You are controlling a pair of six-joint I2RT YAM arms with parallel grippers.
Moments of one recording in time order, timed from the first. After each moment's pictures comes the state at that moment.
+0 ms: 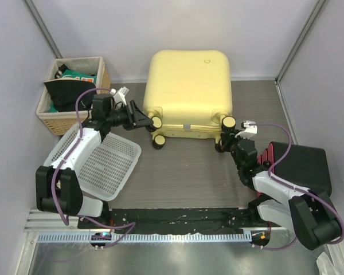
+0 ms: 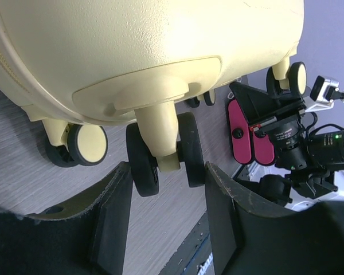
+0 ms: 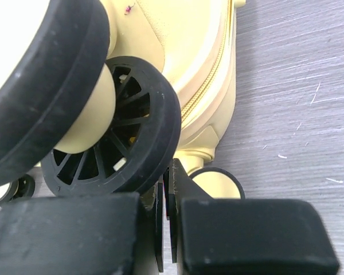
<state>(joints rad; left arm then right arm) -0.14 1.40 1.03 -0.20 0.75 -0.55 0.37 1.08 0.27 0.61 0.26 0.42</state>
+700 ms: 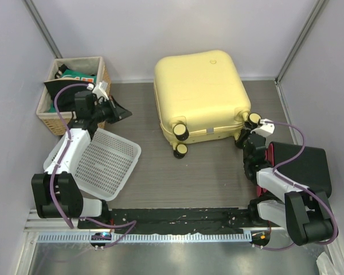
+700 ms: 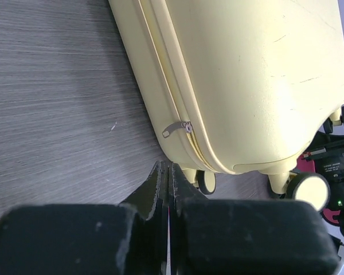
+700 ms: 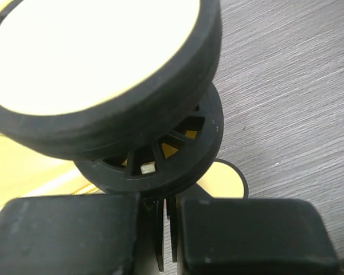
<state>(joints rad) 0.02 1.36 1.05 -0.20 0.63 -0.47 0.17 1.13 0.30 0.61 0.39 0.40</state>
